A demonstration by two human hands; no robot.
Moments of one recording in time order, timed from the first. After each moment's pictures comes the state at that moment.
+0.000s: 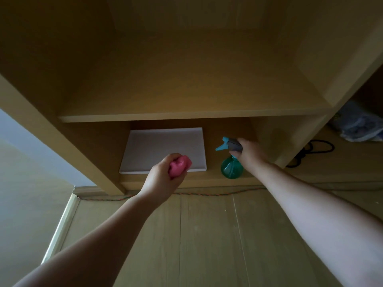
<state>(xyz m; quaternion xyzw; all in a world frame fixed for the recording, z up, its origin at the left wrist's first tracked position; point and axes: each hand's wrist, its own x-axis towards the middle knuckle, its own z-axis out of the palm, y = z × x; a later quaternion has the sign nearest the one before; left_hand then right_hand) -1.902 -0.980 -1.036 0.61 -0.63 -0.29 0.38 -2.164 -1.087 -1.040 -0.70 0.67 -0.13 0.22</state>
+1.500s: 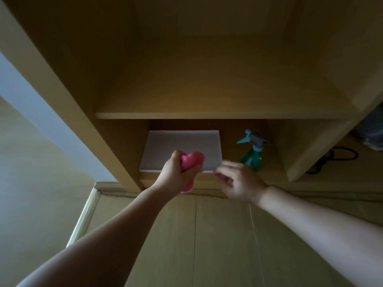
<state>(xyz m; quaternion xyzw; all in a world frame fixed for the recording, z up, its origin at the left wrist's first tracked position) -1.887 -0.980 -1.018 0.68 -0.57 -0.31 0.34 -2.102 -1.011 -1.026 -0.90 0.32 -0.24 0.20</state>
